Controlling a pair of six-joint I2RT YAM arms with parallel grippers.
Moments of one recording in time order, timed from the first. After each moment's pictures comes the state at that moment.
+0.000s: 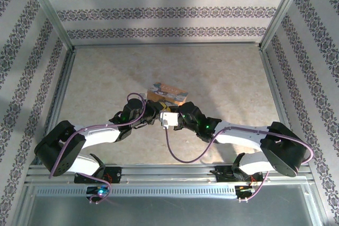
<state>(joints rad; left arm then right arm) -0.66 1.40 0.48 0.55 0.18 -1.53 0.92 1.36 0.59 0.24 0.09 -0.83</state>
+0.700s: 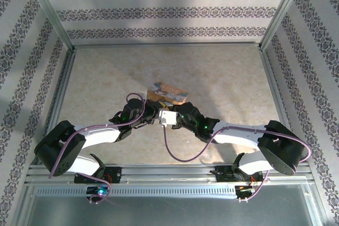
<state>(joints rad) -0.66 1.40 0.48 0.55 0.15 -1.55 0.93 1.38 0.60 0.28 0.13 -0.79</state>
